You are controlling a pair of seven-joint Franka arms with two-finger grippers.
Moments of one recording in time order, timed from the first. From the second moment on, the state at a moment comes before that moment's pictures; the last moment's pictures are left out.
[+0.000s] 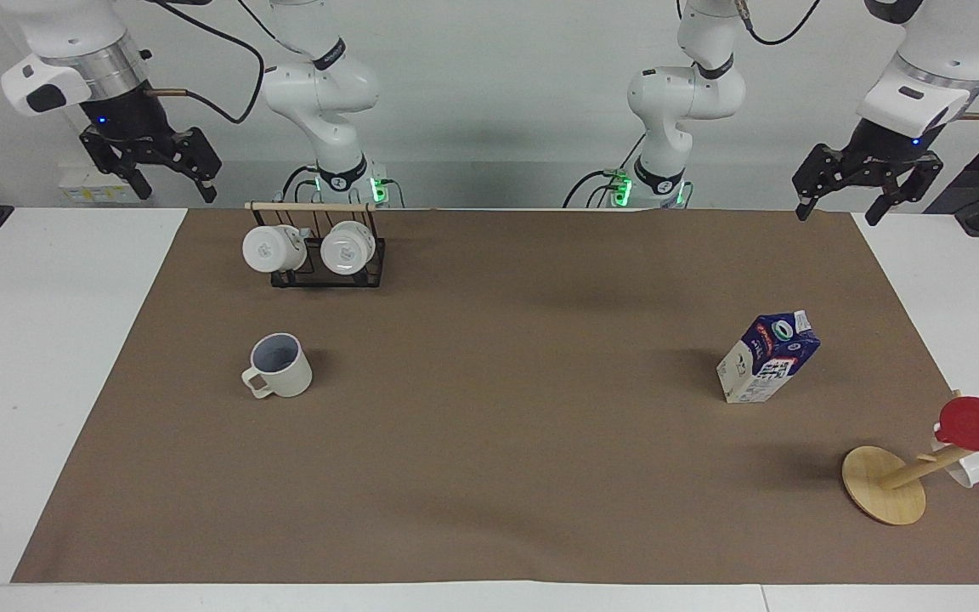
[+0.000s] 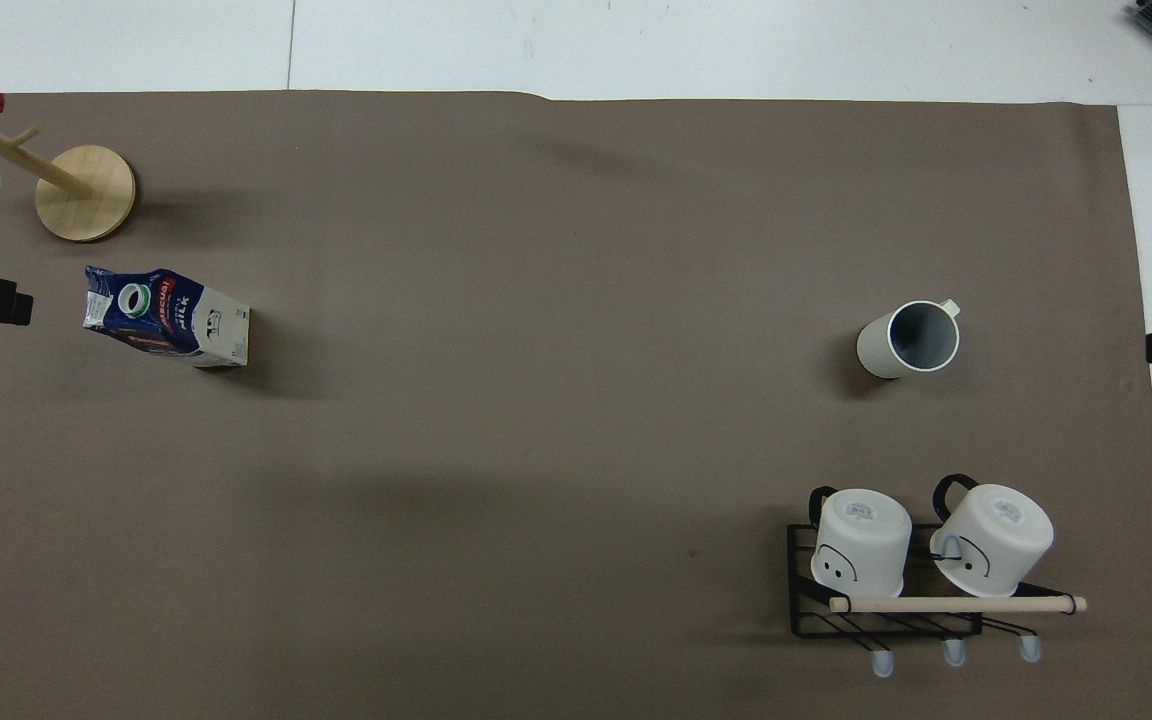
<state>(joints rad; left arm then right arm) -0.09 -0.02 0.06 -1.48 -0.01 1.54 0.13 0.08 -0.08 -0.20 -1.56 0.01 1.51 -0.01</state>
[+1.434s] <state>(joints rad) -0.09 -0.02 0.06 -1.48 -0.01 1.54 0.13 0.07 -0.08 -0.13 -1.56 -0.04 1.50 0.01</state>
